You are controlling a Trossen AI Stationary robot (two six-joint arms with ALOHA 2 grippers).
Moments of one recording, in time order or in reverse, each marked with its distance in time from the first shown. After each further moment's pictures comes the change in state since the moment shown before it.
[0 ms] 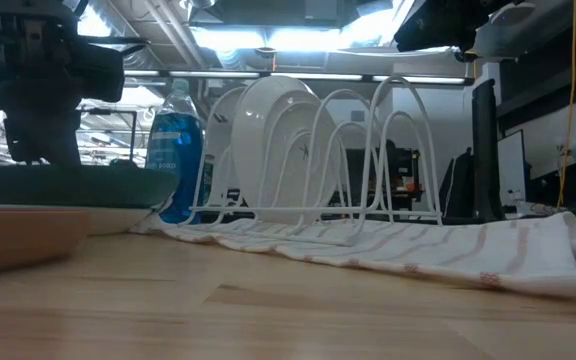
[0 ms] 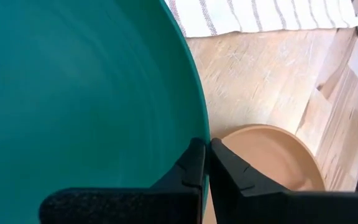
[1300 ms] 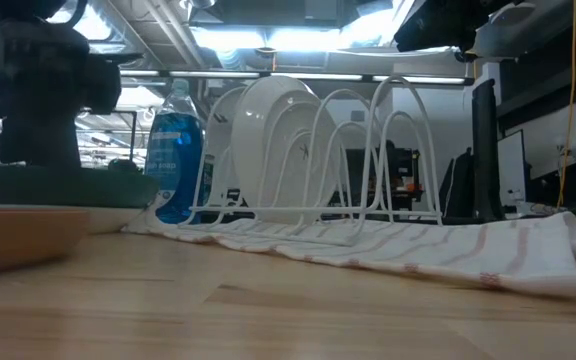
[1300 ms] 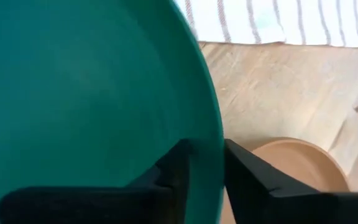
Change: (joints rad) left arm 0.001 0.004 -0.001 -0.078 -0.077 -0.110; right arm 0.000 0.000 0.000 0.000 0.000 0.000
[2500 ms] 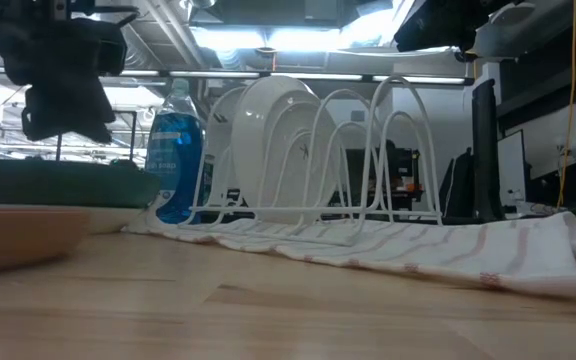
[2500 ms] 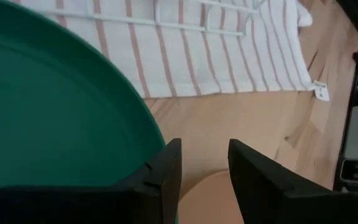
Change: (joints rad) left arm -0.002 -0.146 0.001 0.074 -0.076 0.073; right arm 0.000 0.000 0.000 0.000 0.000 0.000
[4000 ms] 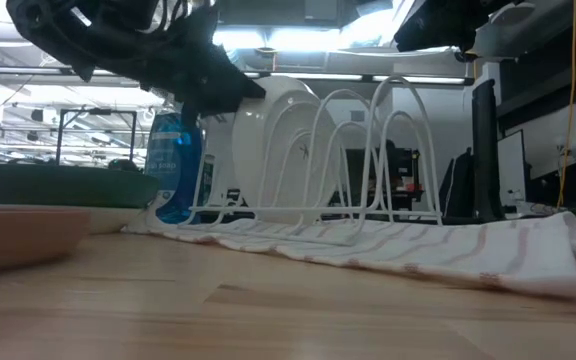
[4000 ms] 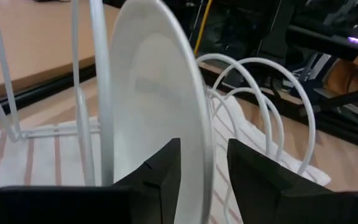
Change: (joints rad) left arm 0.399 0.391 0.000 0.981 -0.018 0.729; right arm 0.000 0.000 0.000 0.000 0.000 0.000
